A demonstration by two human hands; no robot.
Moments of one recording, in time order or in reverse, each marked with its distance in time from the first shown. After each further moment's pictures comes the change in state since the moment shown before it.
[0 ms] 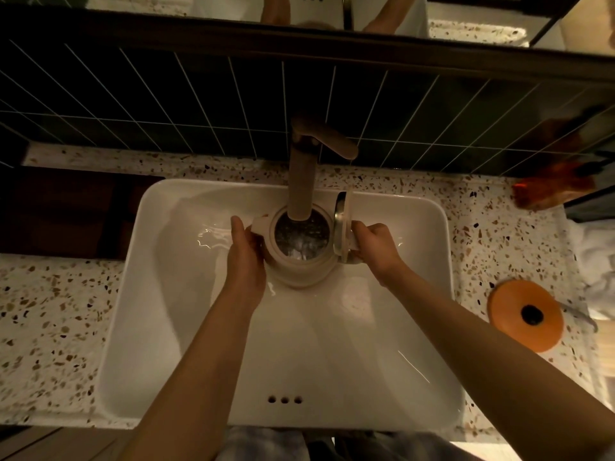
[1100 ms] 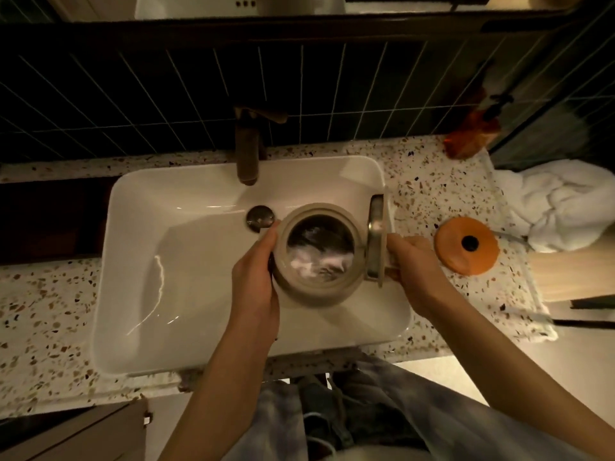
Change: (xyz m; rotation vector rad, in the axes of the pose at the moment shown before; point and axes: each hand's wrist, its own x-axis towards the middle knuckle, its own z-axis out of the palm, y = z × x) left_hand -0.185 -0.029 0.028 0.106 -0.125 0.043; right_hand -0.171 0.055 -0.096 0.289 0.086 -0.109
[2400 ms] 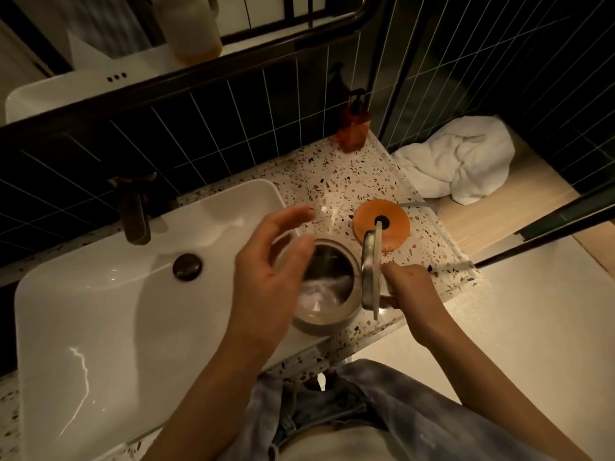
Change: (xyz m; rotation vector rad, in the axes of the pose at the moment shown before) left_hand -0.094 -0.011 0.131 0.622 -0.558 0.547; right_hand -0.063 0.048 -0.125 0.092 0.291 0.107
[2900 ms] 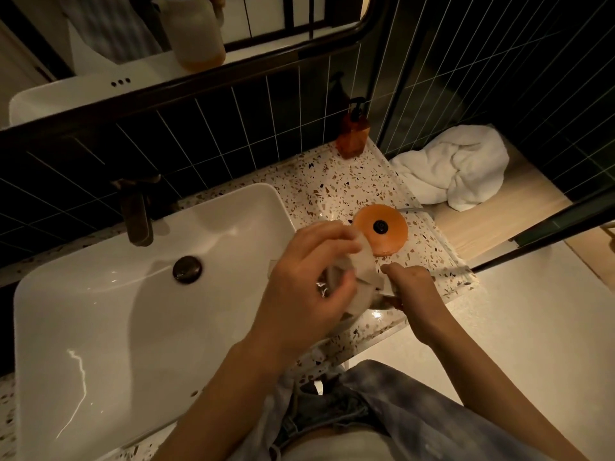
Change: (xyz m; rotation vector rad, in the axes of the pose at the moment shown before) left_hand 0.003 -0.030 0.012 0.382 -0.190 0.545; right_hand 0.001 0.003 -0.004 0.106 0.024 -0.032
